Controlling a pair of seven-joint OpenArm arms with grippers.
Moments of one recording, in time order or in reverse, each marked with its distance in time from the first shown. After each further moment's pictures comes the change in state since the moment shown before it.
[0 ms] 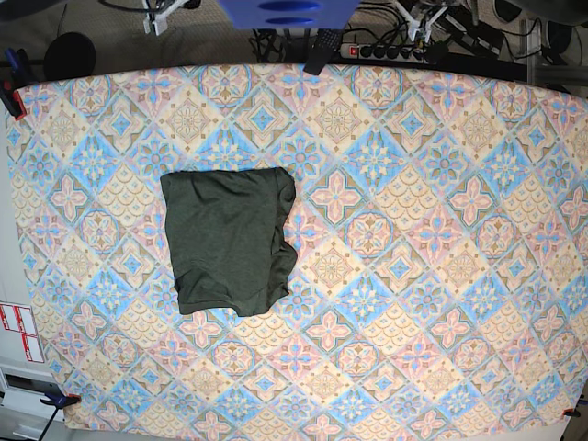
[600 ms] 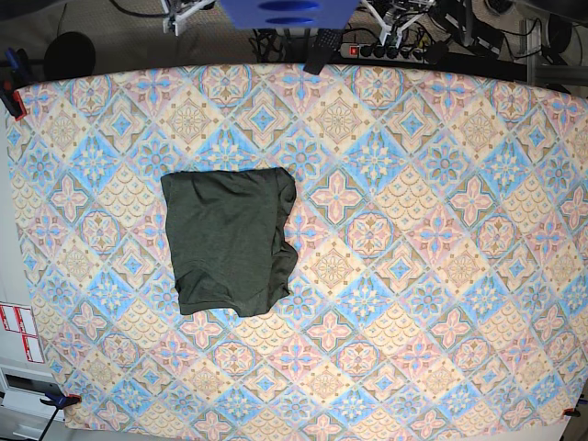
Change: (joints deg) left arm -9.1 3.6 12.1 -16.6 0.0 4.2 -12.0; right arm 1.2 -5.1 0.5 -0.3 -0.1 -9.0 -0.7
